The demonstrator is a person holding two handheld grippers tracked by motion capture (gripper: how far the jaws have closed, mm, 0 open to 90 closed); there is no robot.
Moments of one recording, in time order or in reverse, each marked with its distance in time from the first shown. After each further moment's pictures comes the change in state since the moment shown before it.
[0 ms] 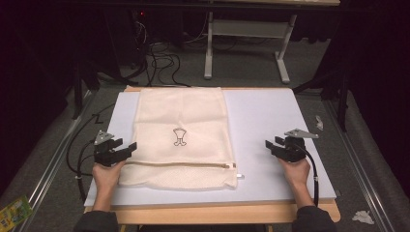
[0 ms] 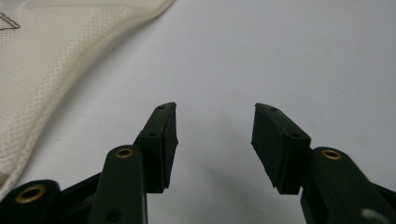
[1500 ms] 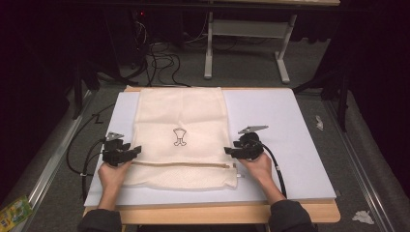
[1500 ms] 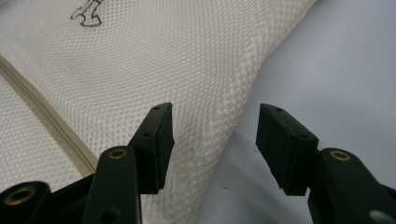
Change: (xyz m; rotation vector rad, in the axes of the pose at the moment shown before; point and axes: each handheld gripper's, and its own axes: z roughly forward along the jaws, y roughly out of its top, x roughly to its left) left arm -0.010 -0.001 0.021 0.136 0.007 -0.020; right arm 0.100 0.030 0.065 0.205 0.245 -0.086
